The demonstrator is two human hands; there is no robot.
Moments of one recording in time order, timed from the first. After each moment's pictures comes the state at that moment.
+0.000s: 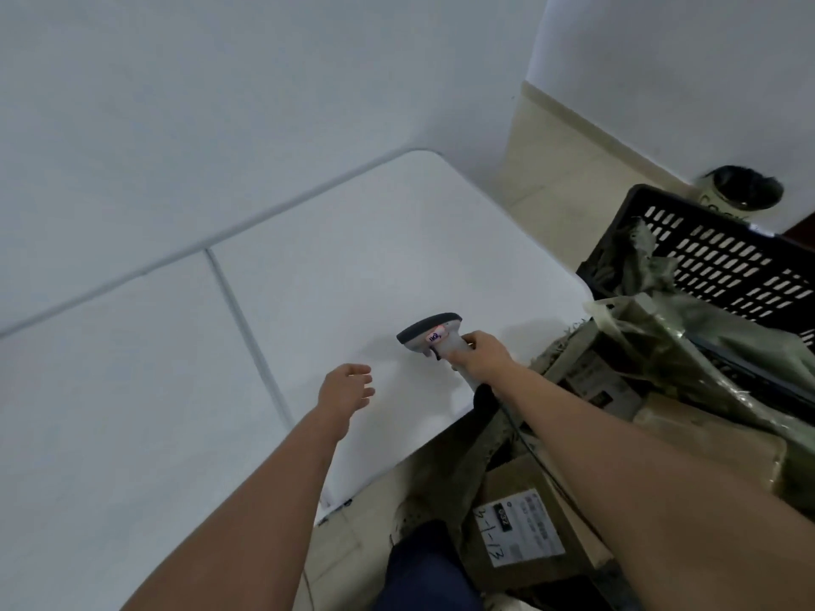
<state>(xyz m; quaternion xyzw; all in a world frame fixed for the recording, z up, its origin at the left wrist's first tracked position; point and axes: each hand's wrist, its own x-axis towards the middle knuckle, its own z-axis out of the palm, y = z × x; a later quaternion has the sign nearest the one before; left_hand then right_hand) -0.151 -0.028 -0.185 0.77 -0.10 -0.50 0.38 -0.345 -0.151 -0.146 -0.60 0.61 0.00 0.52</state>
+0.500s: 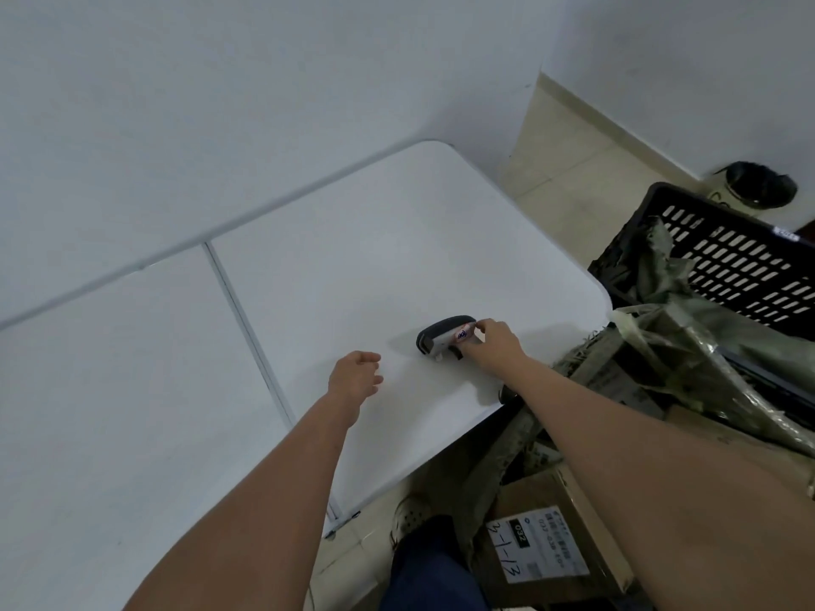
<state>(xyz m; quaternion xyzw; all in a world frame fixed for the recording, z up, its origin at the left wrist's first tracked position) -0.135 -0.058 -0.197 0.76 -0.11 -0.51 0.38 -0.331 -0.188 -0.182 -0.67 0.62 0.03 0.40</state>
